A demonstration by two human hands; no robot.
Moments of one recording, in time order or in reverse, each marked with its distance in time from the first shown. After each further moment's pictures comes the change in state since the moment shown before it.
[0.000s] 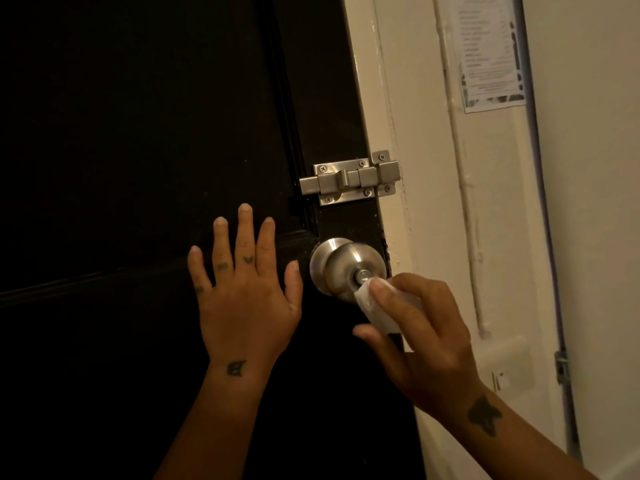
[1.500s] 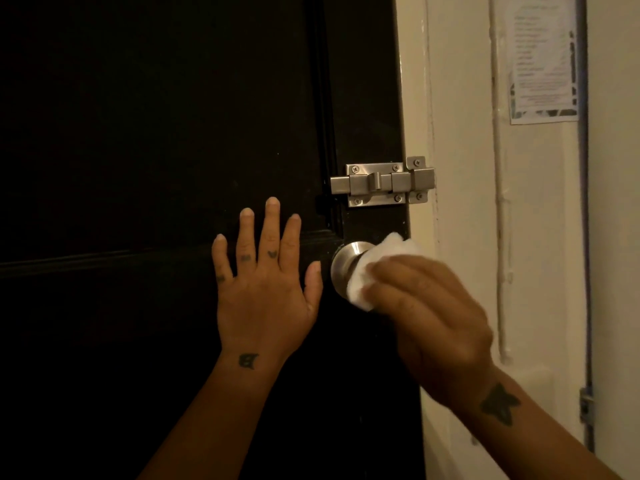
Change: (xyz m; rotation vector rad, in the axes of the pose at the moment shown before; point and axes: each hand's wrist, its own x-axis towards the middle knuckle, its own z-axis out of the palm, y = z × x) left_hand 0.003 0.000 -0.001 0.075 -0.023 0.007; right_hand 0.043 -0.008 0.000 0.066 -0.025 -0.268
